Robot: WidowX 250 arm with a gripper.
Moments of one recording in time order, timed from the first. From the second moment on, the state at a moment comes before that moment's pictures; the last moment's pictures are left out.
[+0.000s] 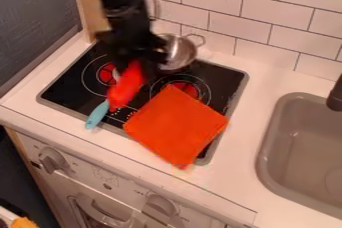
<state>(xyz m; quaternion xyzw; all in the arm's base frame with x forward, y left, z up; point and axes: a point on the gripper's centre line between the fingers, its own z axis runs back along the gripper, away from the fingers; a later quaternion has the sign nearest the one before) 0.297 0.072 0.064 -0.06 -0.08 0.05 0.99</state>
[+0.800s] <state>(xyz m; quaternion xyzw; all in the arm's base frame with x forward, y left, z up) 0.335 0.182 0.039 0.01 -0.06 0.01 1.00</state>
